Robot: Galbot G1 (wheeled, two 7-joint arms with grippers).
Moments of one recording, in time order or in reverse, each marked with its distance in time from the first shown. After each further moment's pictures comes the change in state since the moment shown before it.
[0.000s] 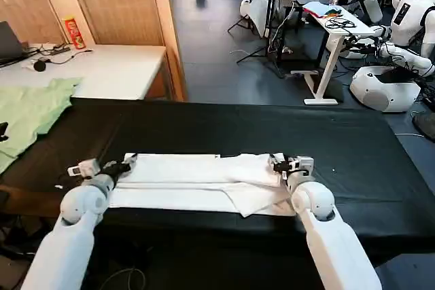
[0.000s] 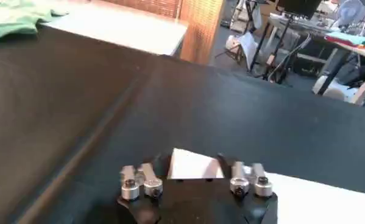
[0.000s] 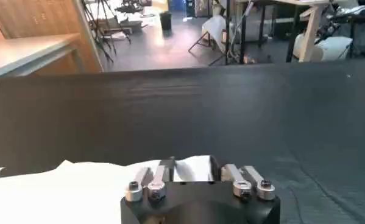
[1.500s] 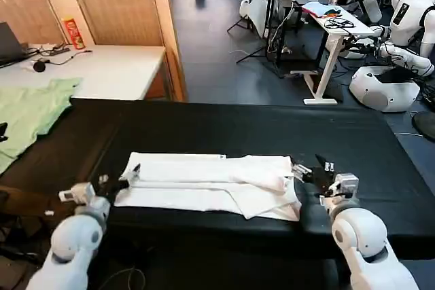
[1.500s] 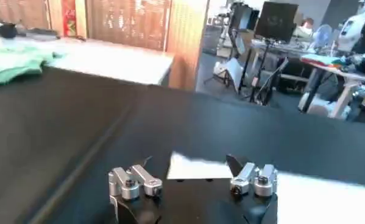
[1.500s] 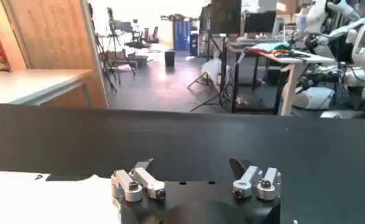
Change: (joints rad) left arm 0.295 -0.049 -0.079 -0.277 0.068 -0.112 0.029; right arm -0.304 -0.155 0.198 0.414 0.011 0.031 -0.072
